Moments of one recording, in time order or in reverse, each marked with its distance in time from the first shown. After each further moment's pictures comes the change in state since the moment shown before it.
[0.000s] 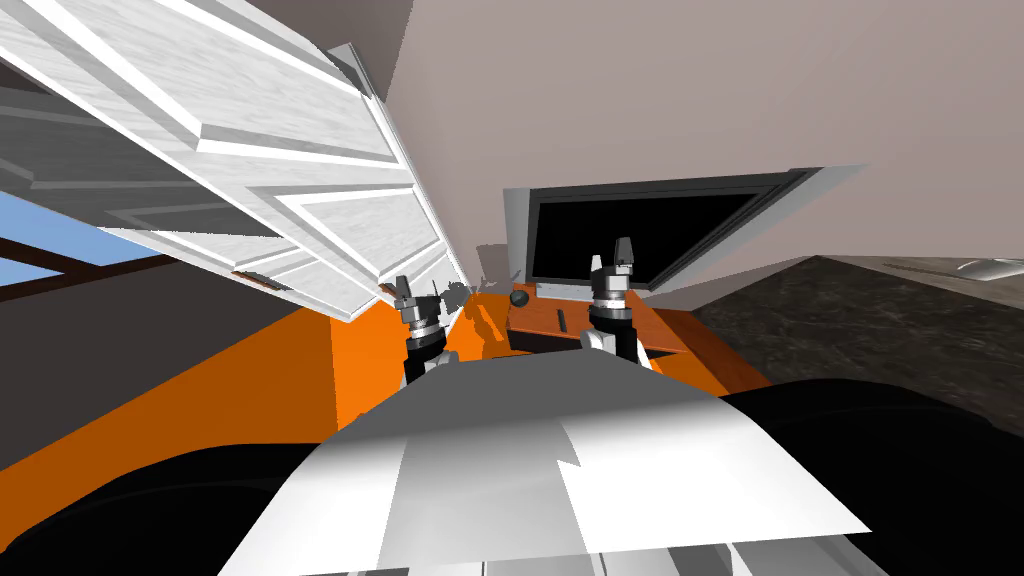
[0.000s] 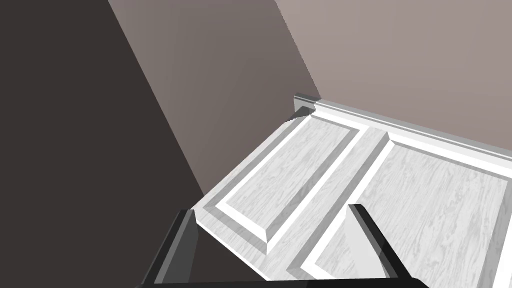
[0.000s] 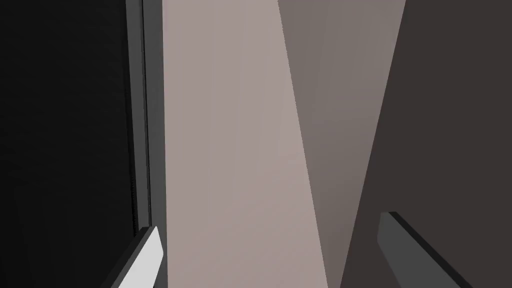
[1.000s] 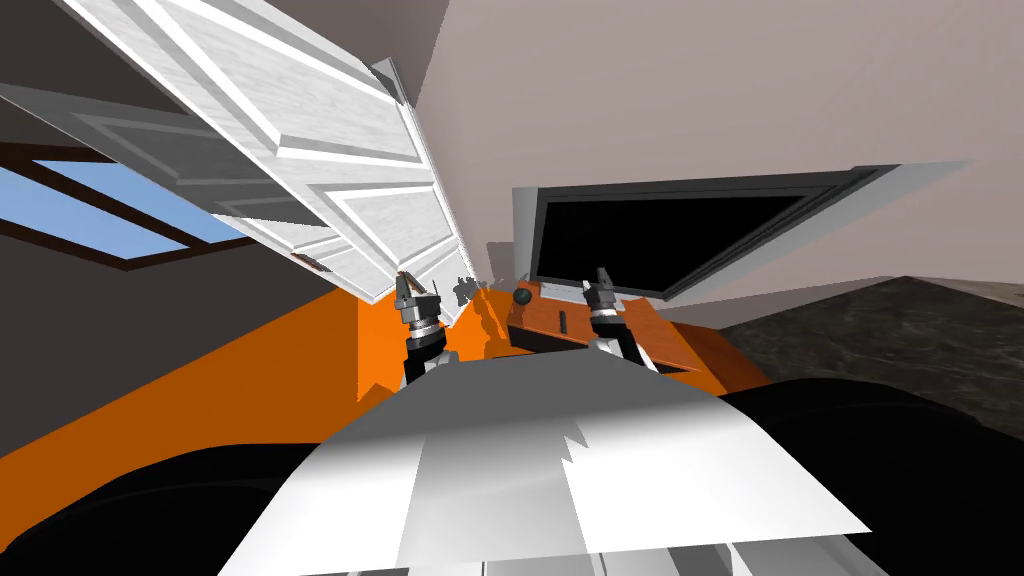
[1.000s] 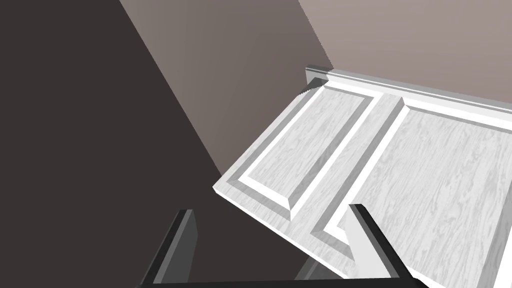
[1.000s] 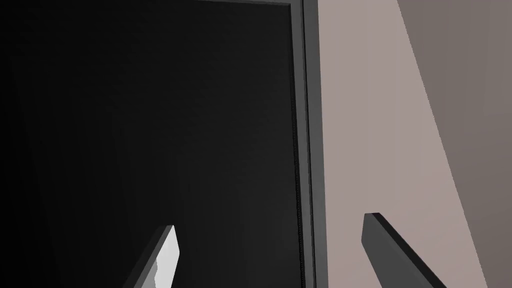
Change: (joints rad) left arm 0.000 0.000 0.000 0.000 0.000 0.000 0.000; right arm 0.046 -0.174 -0.044 0.214 -0.188 0.113 -0.129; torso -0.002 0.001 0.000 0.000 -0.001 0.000
